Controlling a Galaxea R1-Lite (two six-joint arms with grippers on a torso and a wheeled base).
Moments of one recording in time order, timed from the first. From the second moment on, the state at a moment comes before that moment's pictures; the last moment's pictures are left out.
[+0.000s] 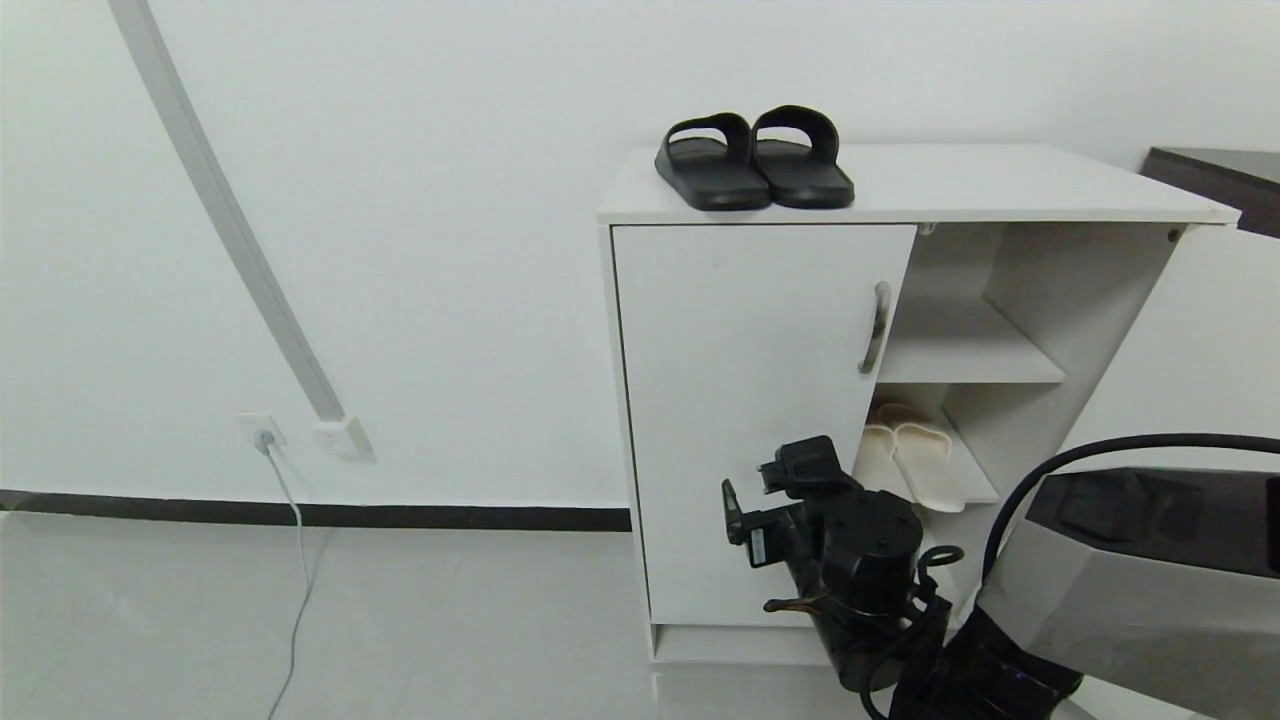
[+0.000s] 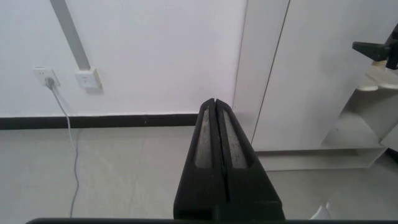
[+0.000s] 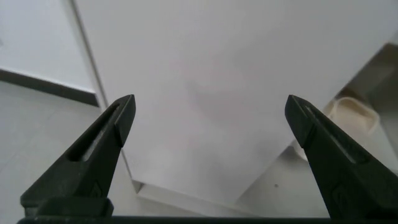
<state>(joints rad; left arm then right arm) 0.00 0.00 0.00 0.00 -0.02 0.00 0.81 2.23 -0.75 -1.46 -0.61 -0.08</state>
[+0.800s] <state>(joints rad) 0.00 0.00 0.00 0.00 -0.02 0.00 0.81 2.23 -0.74 -1.46 -0.61 -0.08</state>
